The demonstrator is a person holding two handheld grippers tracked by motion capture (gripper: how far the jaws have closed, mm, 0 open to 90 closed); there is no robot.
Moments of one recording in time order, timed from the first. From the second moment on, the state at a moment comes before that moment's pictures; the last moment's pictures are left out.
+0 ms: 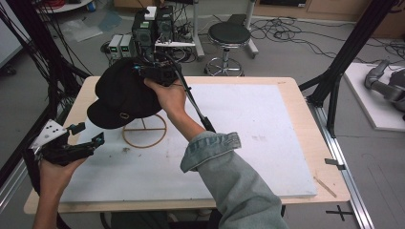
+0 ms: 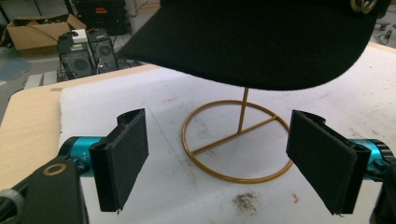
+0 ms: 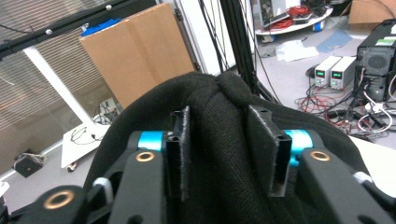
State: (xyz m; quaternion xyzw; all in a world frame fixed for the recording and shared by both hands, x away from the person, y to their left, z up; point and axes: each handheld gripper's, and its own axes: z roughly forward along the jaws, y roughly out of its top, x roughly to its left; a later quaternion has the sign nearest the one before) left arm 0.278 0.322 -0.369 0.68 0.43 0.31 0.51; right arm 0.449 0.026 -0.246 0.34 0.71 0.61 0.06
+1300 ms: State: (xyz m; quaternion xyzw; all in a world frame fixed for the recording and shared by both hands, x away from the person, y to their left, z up) left arm 0.275 0.307 -0.377 0.69 0.42 0.31 0.50; right arm 0.409 -0.118 -0.248 0.39 0.69 0.58 0.17
